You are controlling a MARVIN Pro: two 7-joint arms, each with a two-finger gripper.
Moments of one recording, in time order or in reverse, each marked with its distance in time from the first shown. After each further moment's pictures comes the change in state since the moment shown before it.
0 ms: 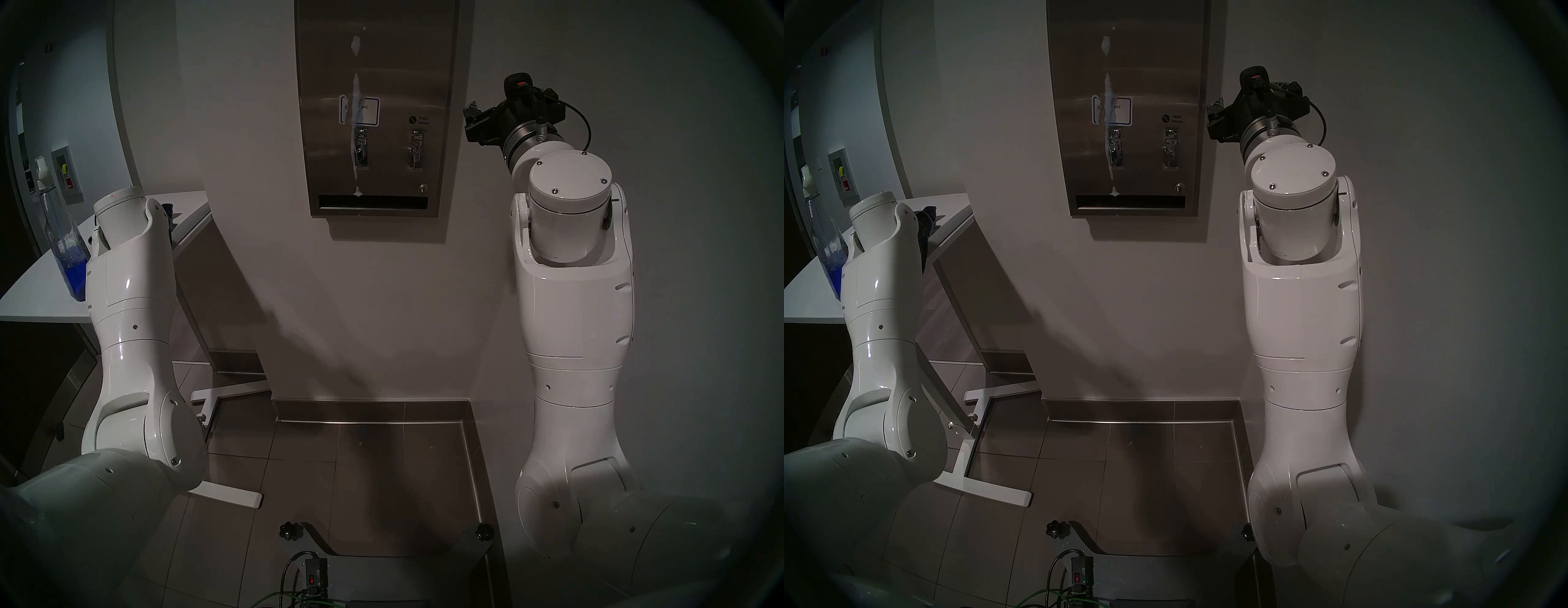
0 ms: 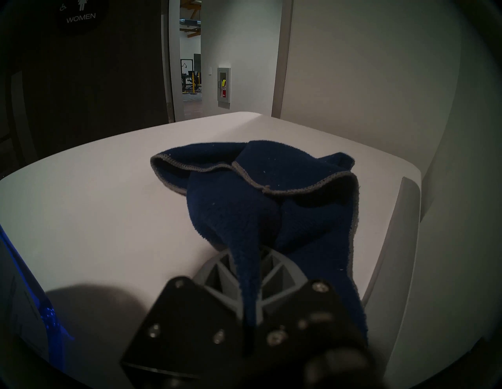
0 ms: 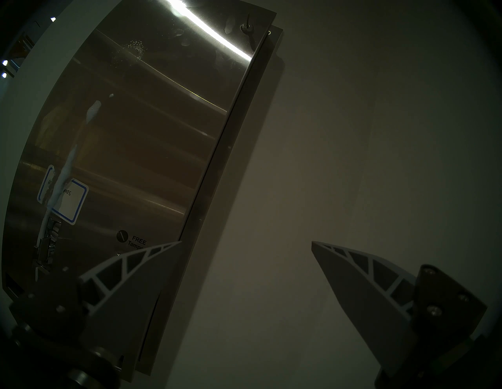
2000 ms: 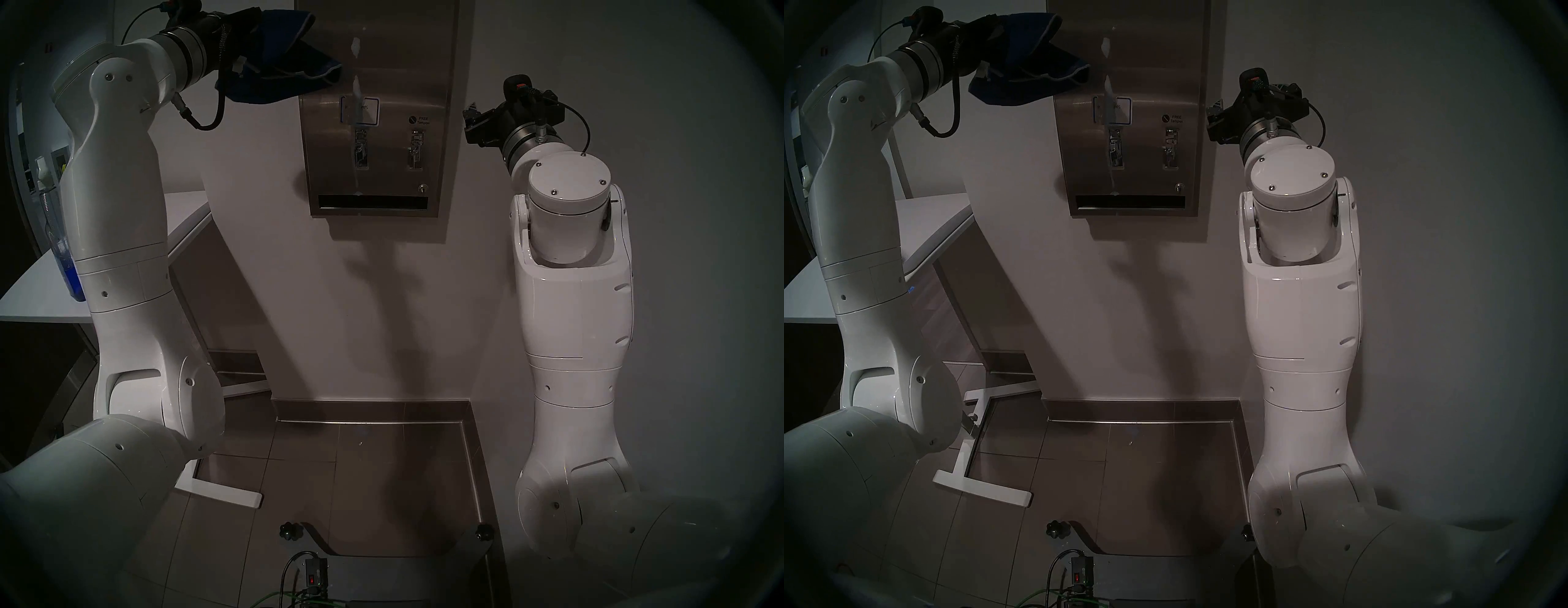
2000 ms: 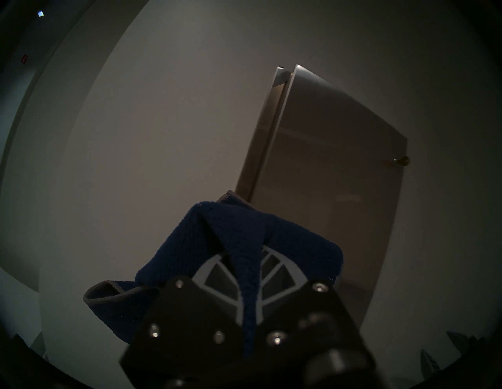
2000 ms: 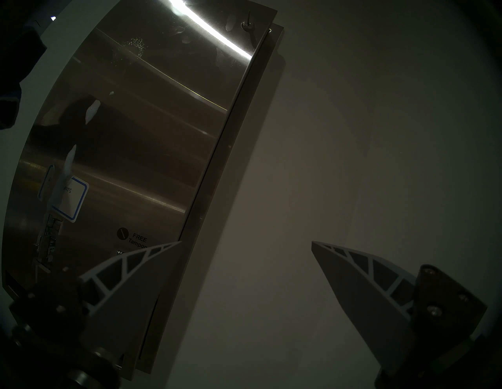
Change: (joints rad) left arm -0.153 -0.060 0.147 -0.515 -0.534 0.116 -0.431; right arm -0.003 0.000 0.000 0.002 0.000 0.000 0.000
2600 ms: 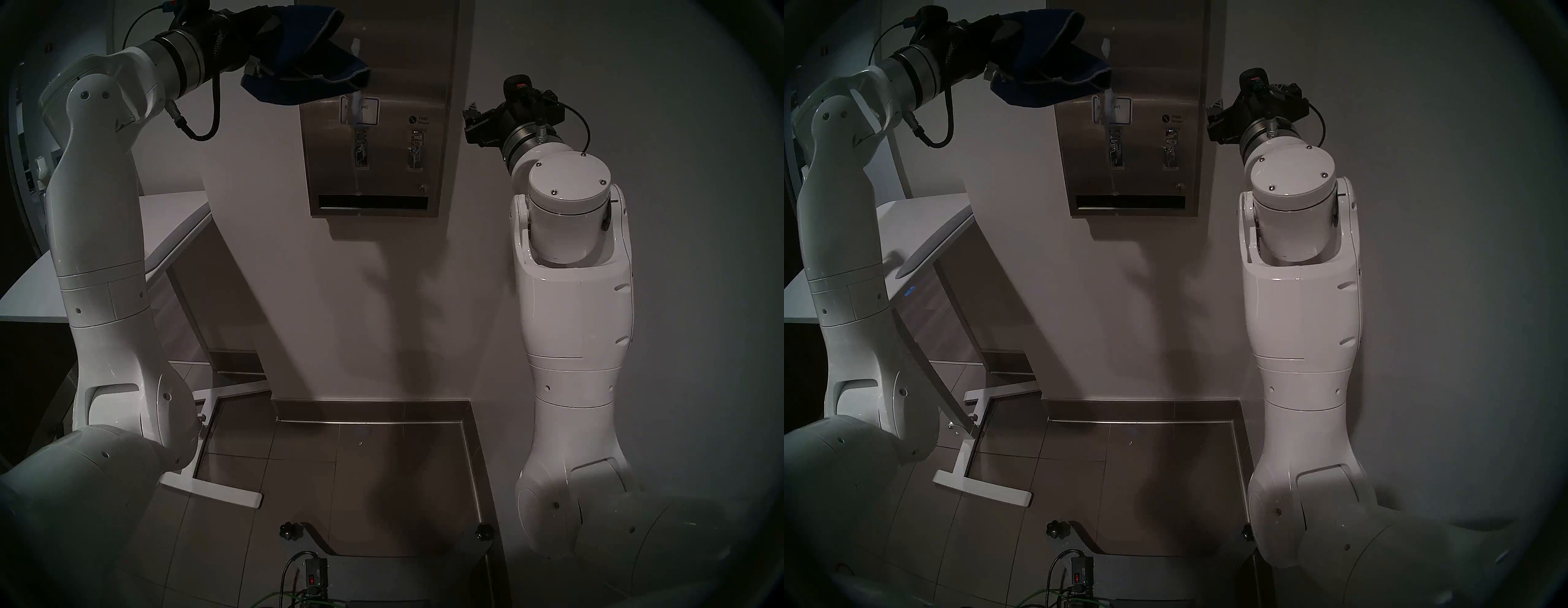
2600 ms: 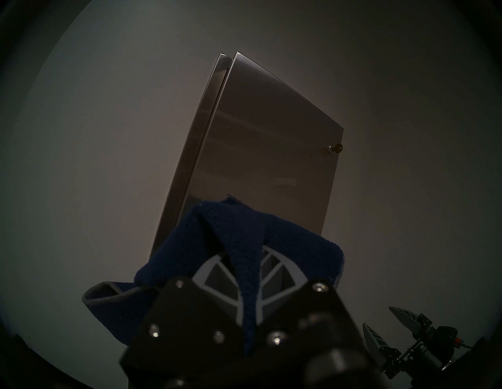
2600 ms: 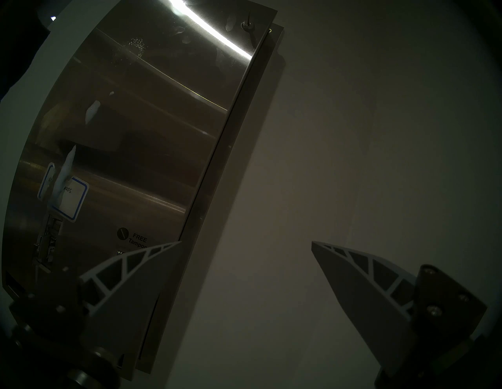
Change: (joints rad) left arm 0.046 0.109 0.026 -0.021 -0.192 -0.001 -0.041; right arm 0.000 0.000 0.000 0.000 0.000 0.000 0.000
